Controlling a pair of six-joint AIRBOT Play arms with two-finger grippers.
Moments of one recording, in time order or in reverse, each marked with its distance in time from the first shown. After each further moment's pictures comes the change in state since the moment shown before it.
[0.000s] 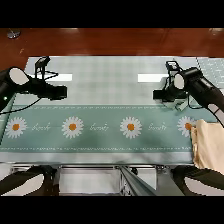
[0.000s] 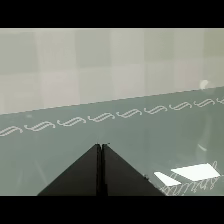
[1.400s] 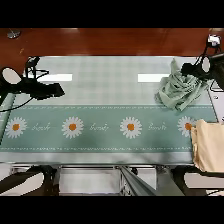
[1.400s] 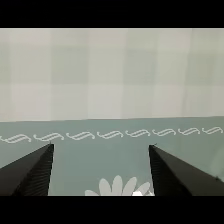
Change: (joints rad) left arm 0.096 -0.014 -0.001 0.029 0.043 -0.014; right arm -0.332 -0.166 0.230 -0.194 -0.249 0.127
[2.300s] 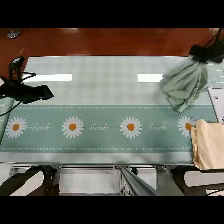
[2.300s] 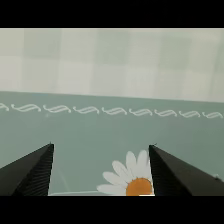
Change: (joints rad) left arm 0.100 0.185 -0.069 0.025 -0.104 0.032; right arm -0.076 -0.028 0.409 0.388 0.181 -0.386
